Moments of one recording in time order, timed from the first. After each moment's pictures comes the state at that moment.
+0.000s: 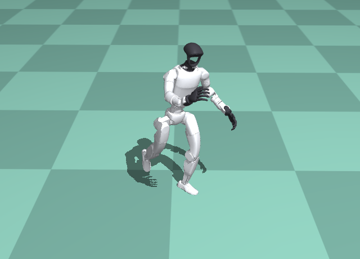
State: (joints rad) left arm -0.06 0.52 0.22 0.70 -0.10 -0.36 -0.33; right arm -1.04 -0.56 0.15 0.68 0.10 -0.56 -0.13; waist -0.12 -0.03 -0.04; left_leg -0.55 0.12 0.22 0.48 -0.19 0.00; right_leg 0.12 0.09 -0.23 0.39 0.37 0.26
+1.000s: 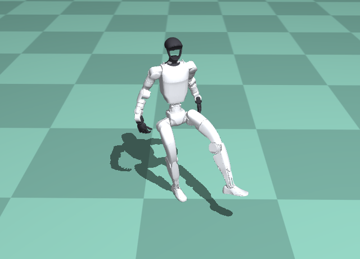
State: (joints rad) left arm 0.65 0.18 0.45 1.02 0.61 -0.37 -0.30; right arm 0.30 -0.41 -0.01 1.06 -0.69 -0.30 0.68; waist -0.07 -0.04 0.09; left_leg -0.99 0.33 0.42 0.48 0.33 0.13; right_leg 0.02 0.14 0.03 0.12 0.01 -0.14
